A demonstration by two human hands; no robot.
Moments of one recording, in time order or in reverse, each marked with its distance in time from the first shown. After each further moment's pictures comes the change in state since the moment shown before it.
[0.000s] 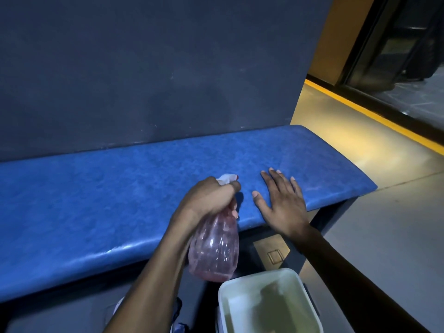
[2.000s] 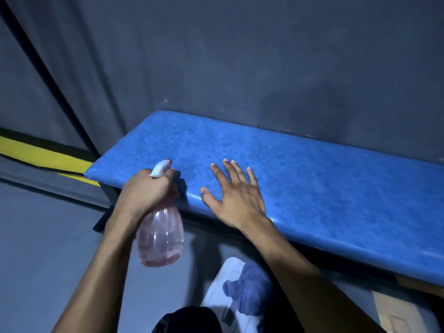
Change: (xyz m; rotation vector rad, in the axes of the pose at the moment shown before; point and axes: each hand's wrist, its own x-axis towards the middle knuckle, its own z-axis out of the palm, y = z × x) left_hand -0.250 -0.264 -0.237 -0.139 0.929 -0.464; right_hand -0.058 -0.448 0.038 0.283 -0.273 -0.676
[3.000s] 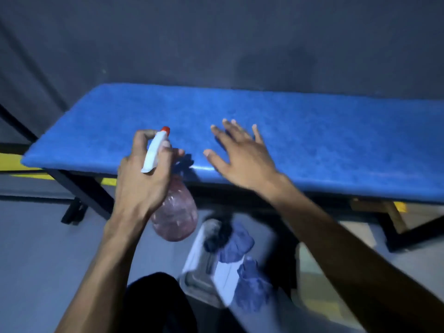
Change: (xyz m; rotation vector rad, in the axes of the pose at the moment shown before) left_hand -0.092 0.029 0.074 -0.164 0.076 0.483; right_hand -0.068 0.079 -0.064 -0.026 0.048 0.060
